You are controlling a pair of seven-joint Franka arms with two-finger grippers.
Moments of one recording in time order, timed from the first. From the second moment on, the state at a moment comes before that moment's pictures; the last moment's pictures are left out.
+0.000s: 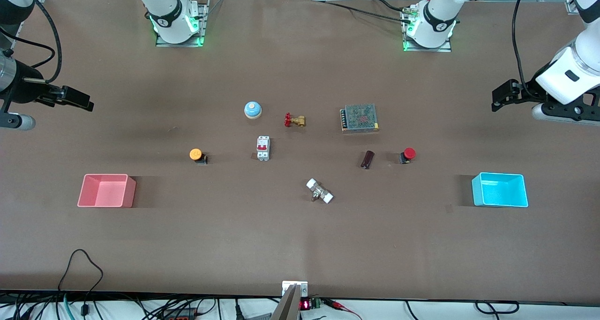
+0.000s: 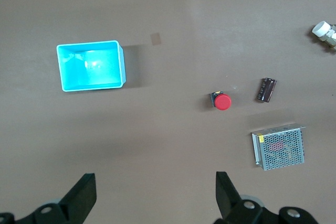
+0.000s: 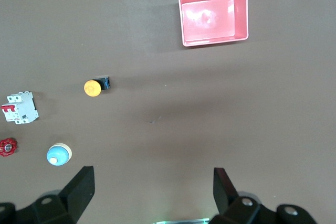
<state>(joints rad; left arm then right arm) -0.03 -0.02 -0.01 -1.72 0.00 1.69 0.07 -0.06 0.11 0.06 -1.53 0.01 1.51 0.12</state>
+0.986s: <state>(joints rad) -0.03 -0.02 -0.01 -1.72 0.00 1.68 0.07 -0.06 0.14 0.15 -1.60 0.01 1.54 0.12</state>
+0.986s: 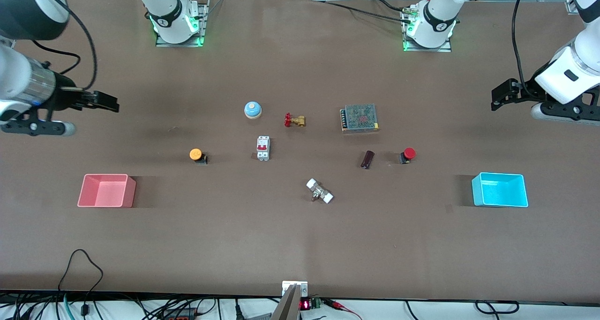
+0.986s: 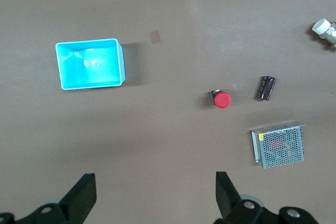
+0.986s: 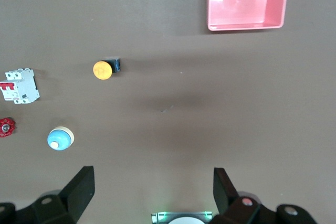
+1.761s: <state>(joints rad) -0.03 -0.02 -0.01 -1.72 0.00 1.67 0.07 -0.06 0.18 0.28 -1.89 0.00 1.96 0.21</state>
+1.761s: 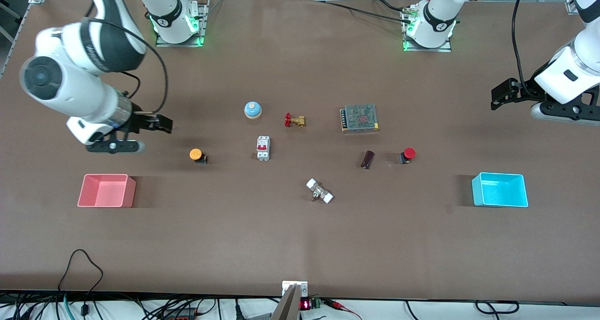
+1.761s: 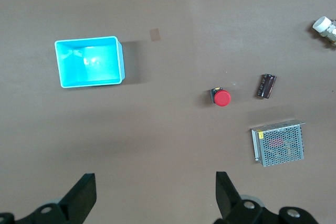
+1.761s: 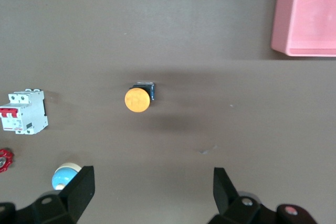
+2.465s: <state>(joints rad) -0.05 0.09 -0.01 -1.73 0.00 1.66 0.00 -0.03 0.31 0.31 -2.02 -0.12 2.31 0.30</state>
